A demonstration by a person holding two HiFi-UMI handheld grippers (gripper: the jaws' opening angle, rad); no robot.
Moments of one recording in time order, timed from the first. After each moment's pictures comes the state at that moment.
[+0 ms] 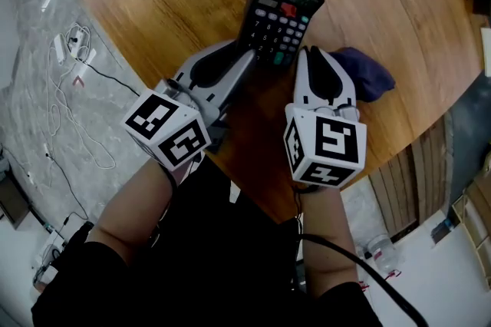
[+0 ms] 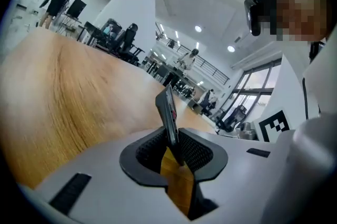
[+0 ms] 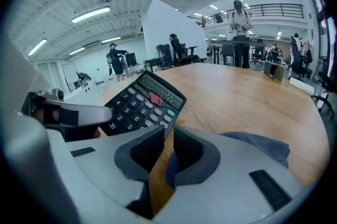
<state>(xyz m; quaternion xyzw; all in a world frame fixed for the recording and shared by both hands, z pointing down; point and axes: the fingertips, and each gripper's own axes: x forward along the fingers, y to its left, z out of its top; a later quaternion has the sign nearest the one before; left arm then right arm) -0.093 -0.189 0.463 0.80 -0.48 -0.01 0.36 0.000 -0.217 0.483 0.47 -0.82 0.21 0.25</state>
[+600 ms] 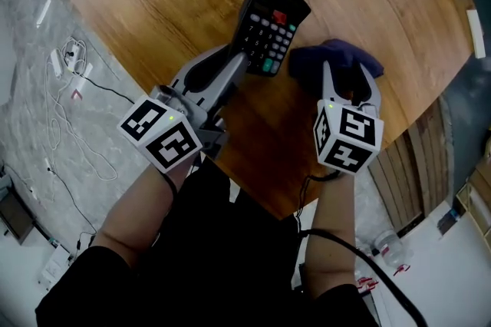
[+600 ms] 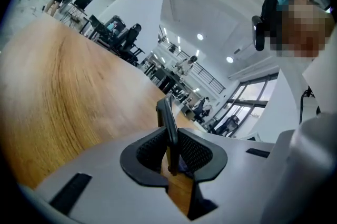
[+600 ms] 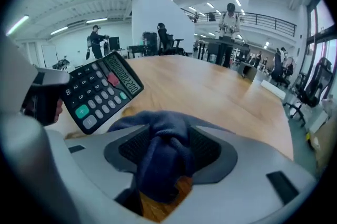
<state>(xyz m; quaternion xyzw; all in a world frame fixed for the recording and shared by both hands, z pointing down) -0.070 -0.178 0.439 0.80 -0.46 -0.07 0.38 0.114 -0.214 0.499 0.54 -0.75 0.19 0.34</state>
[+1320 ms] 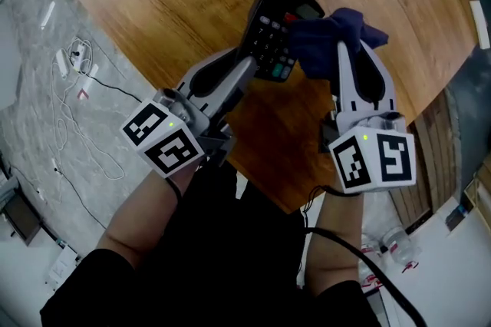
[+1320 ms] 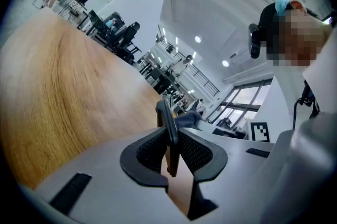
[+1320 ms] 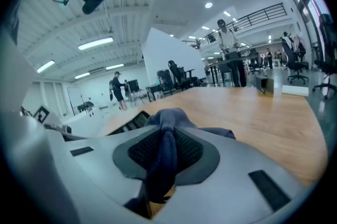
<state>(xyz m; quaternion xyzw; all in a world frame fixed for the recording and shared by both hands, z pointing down) -0.062 -0.153 0.422 0.81 -0.43 -0.09 0.39 0.065 -0.212 0.392 0.48 -0.85 0.18 0.11</state>
